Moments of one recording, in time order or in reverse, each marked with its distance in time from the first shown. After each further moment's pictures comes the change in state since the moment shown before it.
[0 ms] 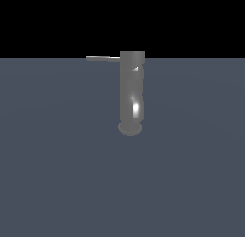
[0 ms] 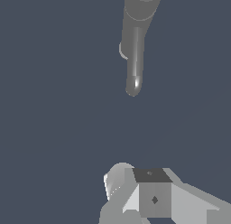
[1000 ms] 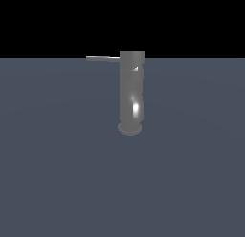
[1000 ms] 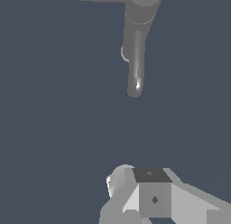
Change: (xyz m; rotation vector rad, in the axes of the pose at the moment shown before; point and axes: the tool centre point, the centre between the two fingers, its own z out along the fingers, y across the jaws) arm -0.004 0.002 -0.005 0.028 0.027 0.007
